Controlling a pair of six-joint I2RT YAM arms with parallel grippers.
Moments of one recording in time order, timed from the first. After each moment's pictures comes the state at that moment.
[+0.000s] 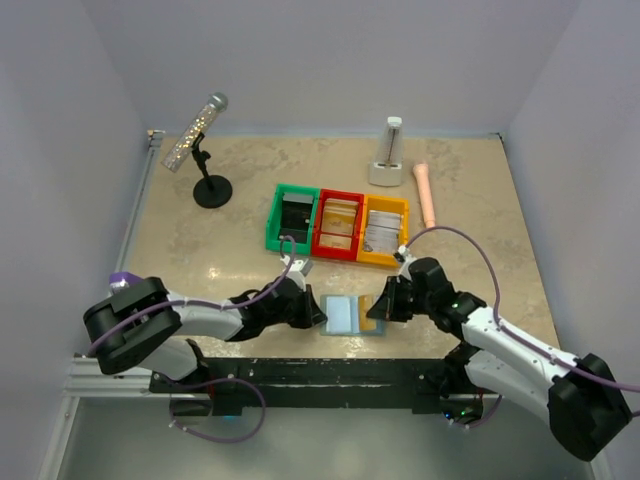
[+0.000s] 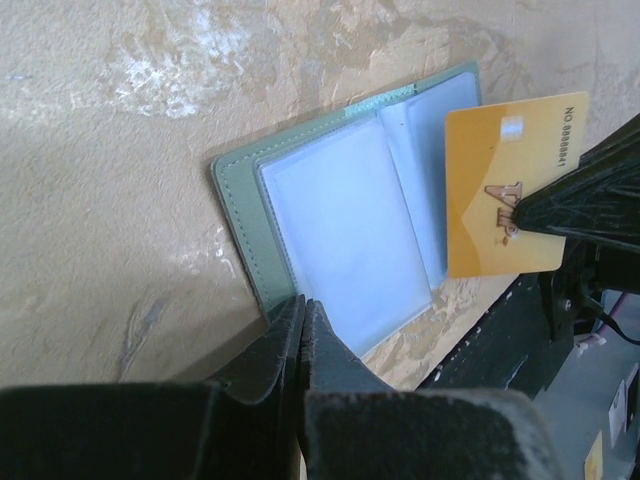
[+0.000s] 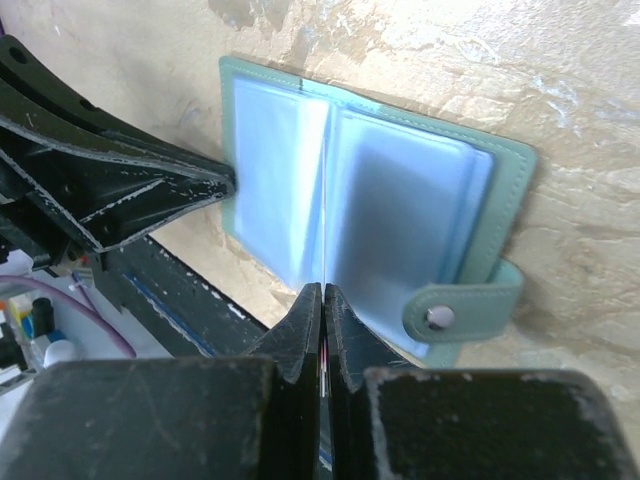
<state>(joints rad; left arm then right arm) -1.00 1.45 0.36 0.45 0.03 -0.90 0.59 0.91 0.33 -0.20 -0.35 0.74</state>
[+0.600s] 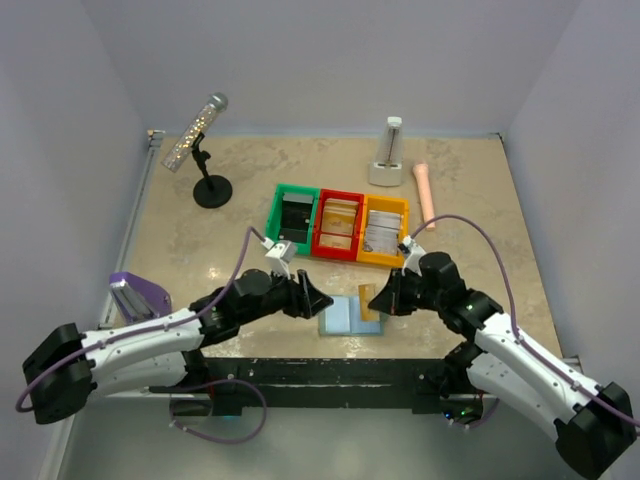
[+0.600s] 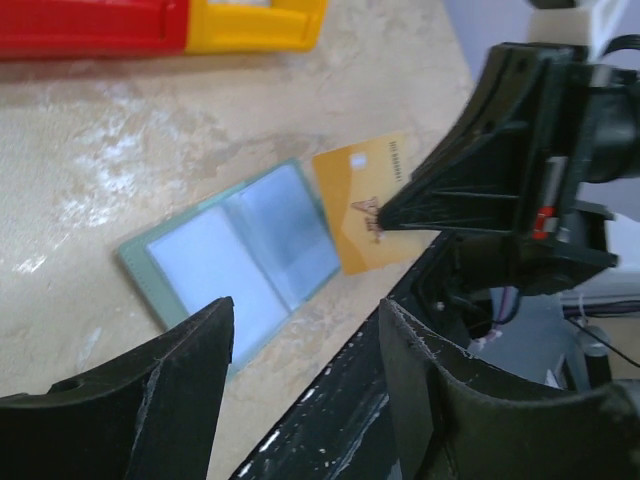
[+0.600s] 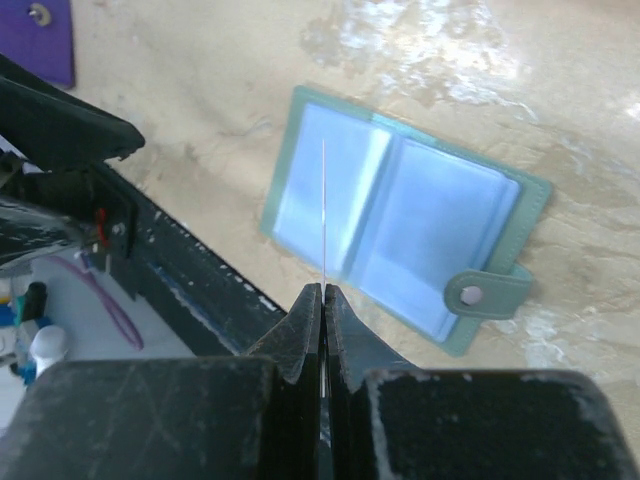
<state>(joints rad) -1.00 1.01 0.40 0.21 -0.01 -0.81 0.59 0.74 0.42 -0.37 -0.31 0.65</state>
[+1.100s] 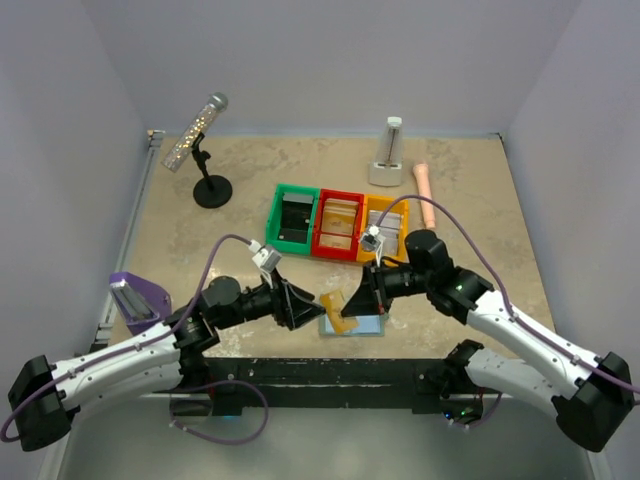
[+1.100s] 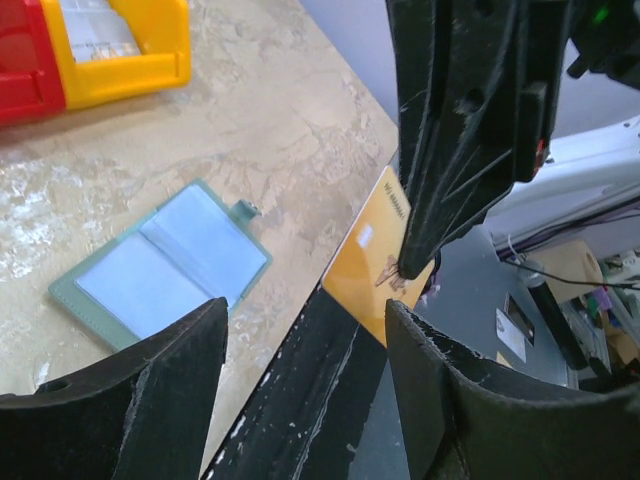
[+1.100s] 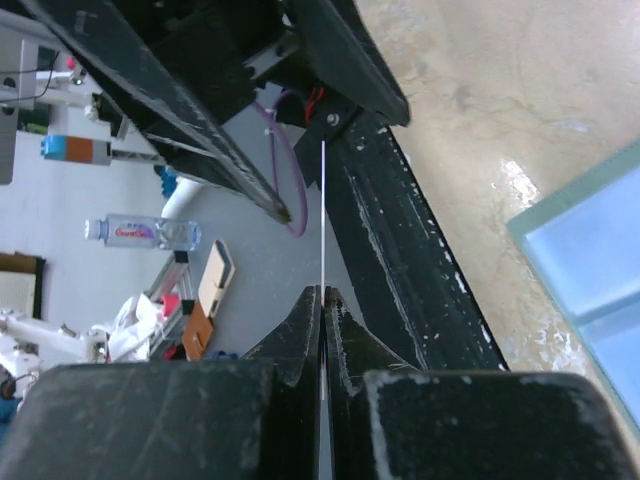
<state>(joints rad) -0.96 0.69 0.34 0.23 0.19 -0.69 0.69 0.92 0.65 -0.27 -0.79 0.58</state>
